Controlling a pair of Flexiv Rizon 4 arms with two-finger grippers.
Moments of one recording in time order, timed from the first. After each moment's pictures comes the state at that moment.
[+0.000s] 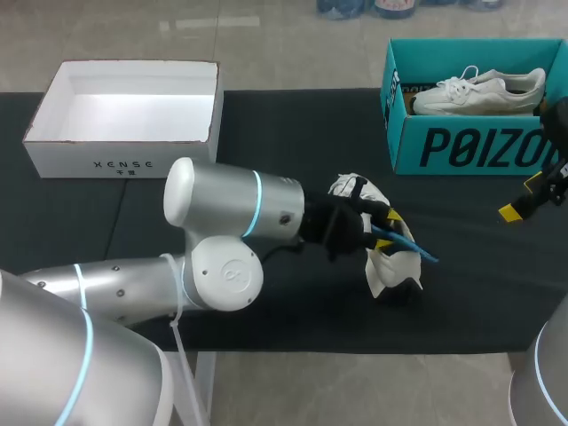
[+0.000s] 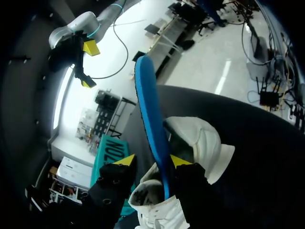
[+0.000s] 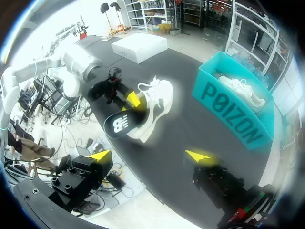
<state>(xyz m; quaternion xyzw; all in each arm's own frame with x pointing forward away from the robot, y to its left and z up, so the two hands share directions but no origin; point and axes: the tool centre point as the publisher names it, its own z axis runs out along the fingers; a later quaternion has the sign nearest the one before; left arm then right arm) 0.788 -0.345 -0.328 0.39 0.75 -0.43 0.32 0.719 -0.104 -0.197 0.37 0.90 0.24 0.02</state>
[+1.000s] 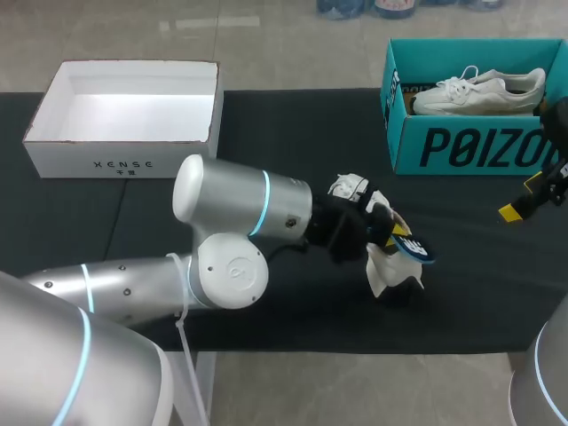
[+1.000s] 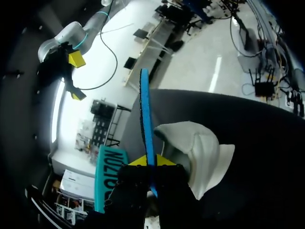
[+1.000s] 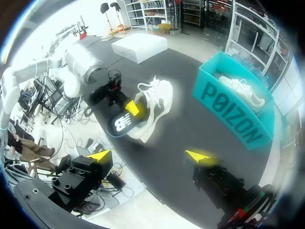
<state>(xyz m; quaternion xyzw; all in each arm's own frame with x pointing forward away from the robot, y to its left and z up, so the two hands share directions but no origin) 0.779 -0.359 -0.333 0.44 0.73 -0.42 0.33 0.719 -0.104 -0.197 0.37 0.90 0.24 0.02</state>
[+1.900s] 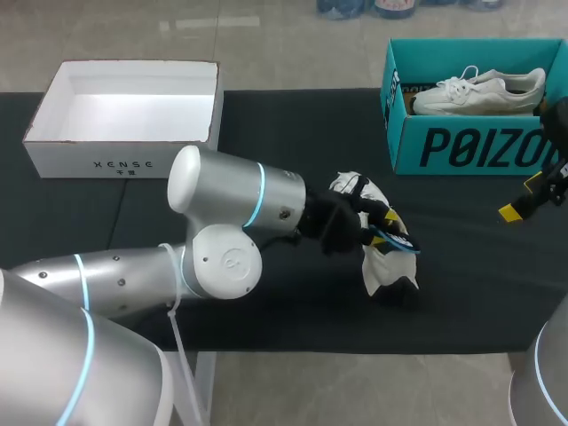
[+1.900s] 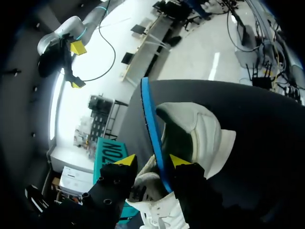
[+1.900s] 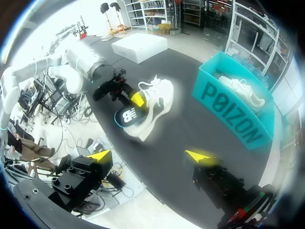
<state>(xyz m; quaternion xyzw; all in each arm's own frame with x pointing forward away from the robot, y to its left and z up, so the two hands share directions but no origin) 0.803 -0.343 -0.340 0.44 0.74 -0.40 0.33 0.719 -0.104 -0.197 0.37 0.90 0.24 0.02</state>
